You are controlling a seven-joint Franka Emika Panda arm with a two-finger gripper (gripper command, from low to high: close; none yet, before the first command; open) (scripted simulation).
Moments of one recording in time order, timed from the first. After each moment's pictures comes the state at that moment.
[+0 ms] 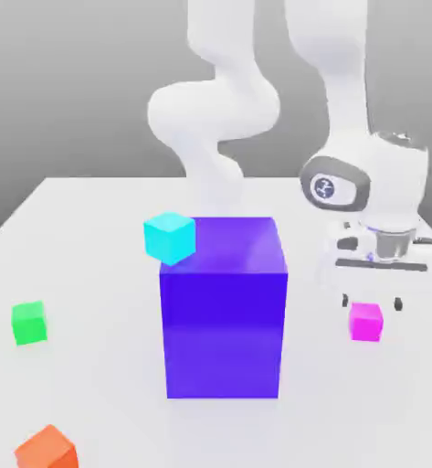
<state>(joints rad) 0.60 0.24 0.16 -2.83 -0.41 3.06 2.07</state>
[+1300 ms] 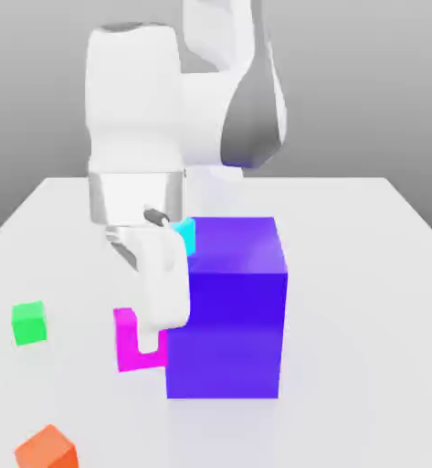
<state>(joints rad) -0.09 -0.05 -0.19 -2.50 0.10 2.75 1.78</state>
